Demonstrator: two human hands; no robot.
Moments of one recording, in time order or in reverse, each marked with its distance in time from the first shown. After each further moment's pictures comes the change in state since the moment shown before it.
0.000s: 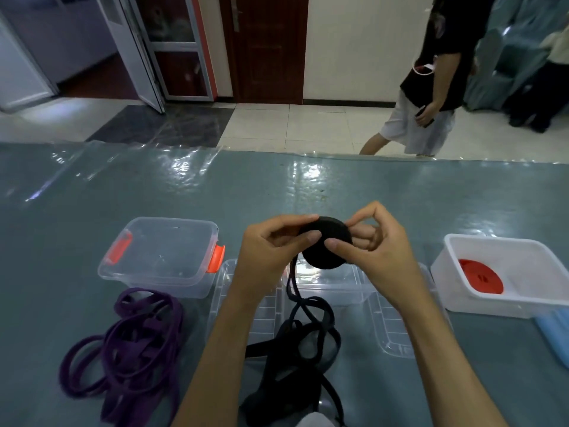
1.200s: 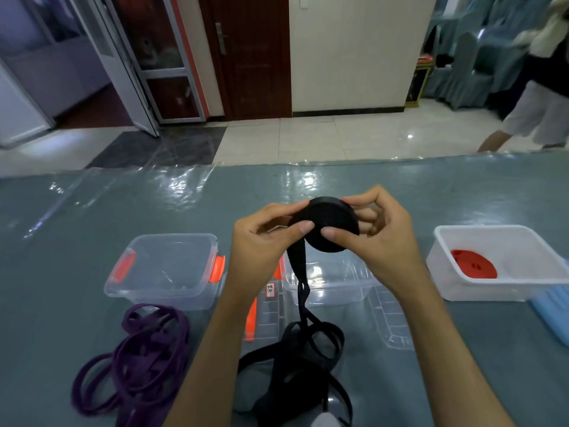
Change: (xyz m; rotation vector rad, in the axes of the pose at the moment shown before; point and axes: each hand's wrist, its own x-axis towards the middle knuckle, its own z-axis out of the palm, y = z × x) left_hand -0.005 0.035 0.012 0.054 0.006 0.129; right_hand -0.015 -0.035 0.005 0.018 0.108 -0.172
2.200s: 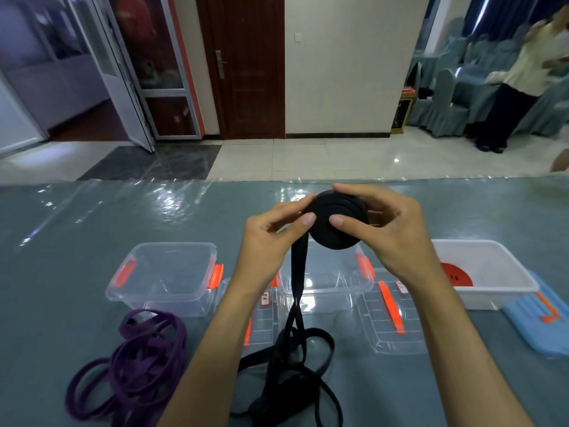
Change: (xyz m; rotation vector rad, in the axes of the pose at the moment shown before) left_hand -0.010 0.041 0.011 -0.030 -0.031 -0.015; right_hand -0.011 -0.065 -0.007 -0.281 -0.055 -0.195
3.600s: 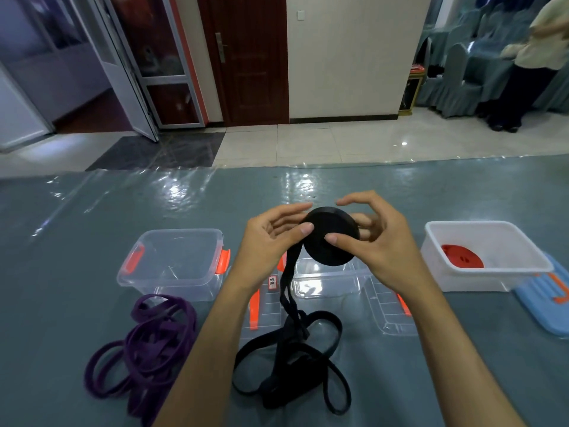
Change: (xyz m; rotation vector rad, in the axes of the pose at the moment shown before) left_hand -0.016 -0.027 -0.026 0.026 -0.106 -0.137; right_hand -0.035 0.038 0.022 0.171 -0.042 0.199
